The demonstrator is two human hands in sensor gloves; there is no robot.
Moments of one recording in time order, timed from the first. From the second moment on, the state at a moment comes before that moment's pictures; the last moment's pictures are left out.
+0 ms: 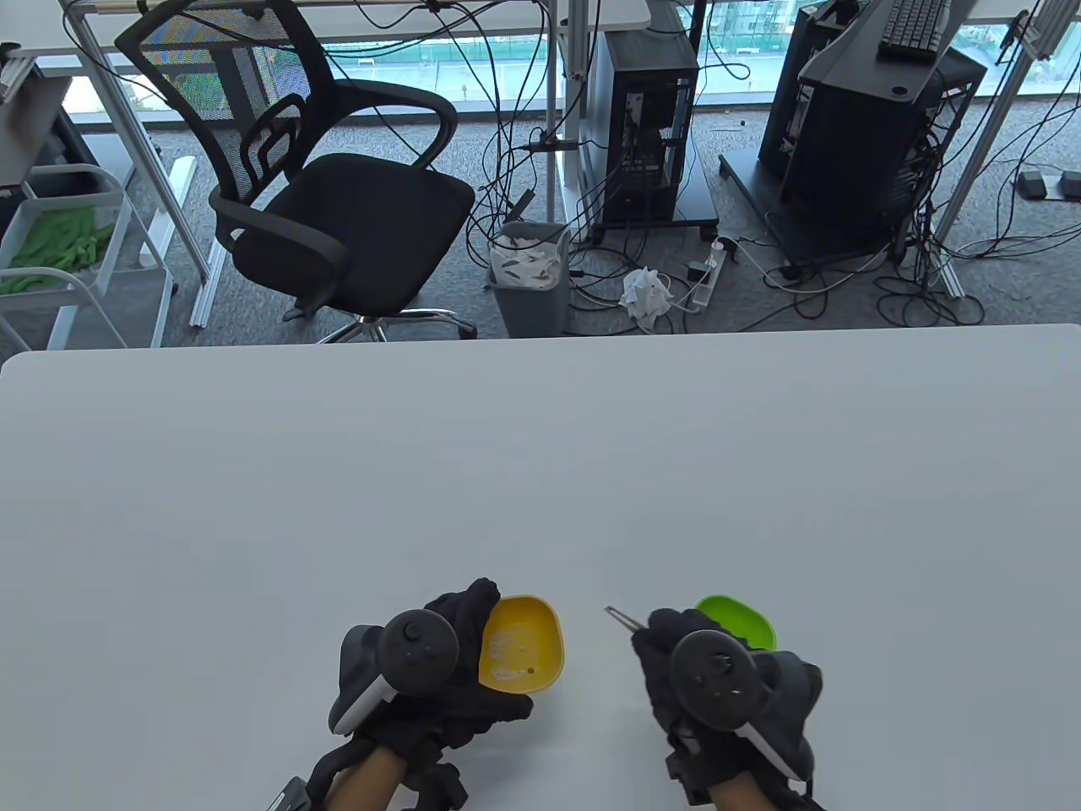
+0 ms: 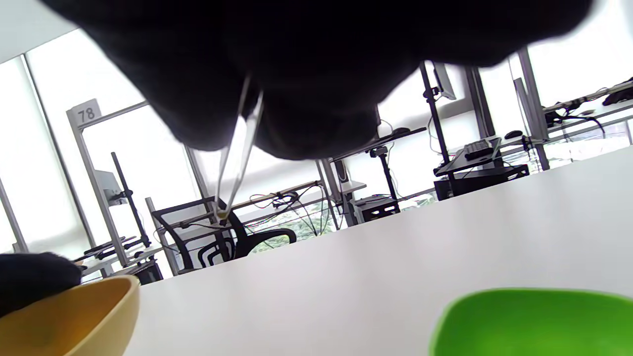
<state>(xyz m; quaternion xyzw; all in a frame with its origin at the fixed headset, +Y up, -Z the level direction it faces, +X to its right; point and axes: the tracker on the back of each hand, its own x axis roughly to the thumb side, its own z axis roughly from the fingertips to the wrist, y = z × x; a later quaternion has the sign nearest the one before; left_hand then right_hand) -0.155 -0.726 -0.247 -0.13 -0.15 0.29 0.94 0.147 -0.640 -0.207 0.00 -0.11 0.97 0.19</state>
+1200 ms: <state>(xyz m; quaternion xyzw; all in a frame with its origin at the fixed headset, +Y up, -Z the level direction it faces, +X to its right) -0.156 -0.726 -0.244 -0.13 -0.16 0.28 0.94 0.209 -0.687 -0.200 -0.12 -0.07 0.98 0.17</state>
